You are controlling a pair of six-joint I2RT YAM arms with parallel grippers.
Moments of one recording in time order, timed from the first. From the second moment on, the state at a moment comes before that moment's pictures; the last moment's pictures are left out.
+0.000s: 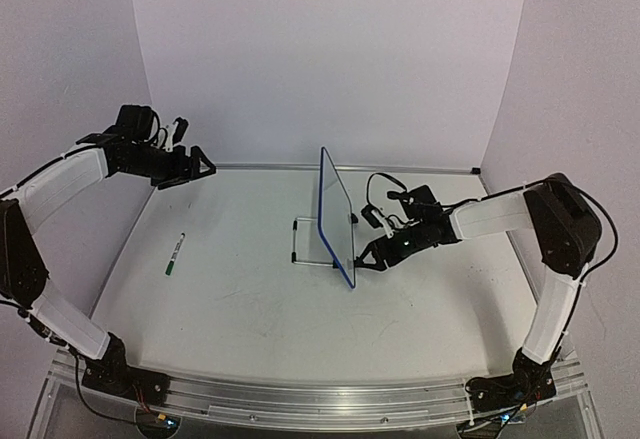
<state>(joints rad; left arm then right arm) -0.19 1.46 1.30 -0.57 0.43 -0.24 0.54 1.89 1.07 -0.10 -0.46 -0.02</state>
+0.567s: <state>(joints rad) -0.14 1.46 1.23 -0.53 0.43 -0.20 0.53 2.01 1.18 -0.12 -0.52 -0.11</state>
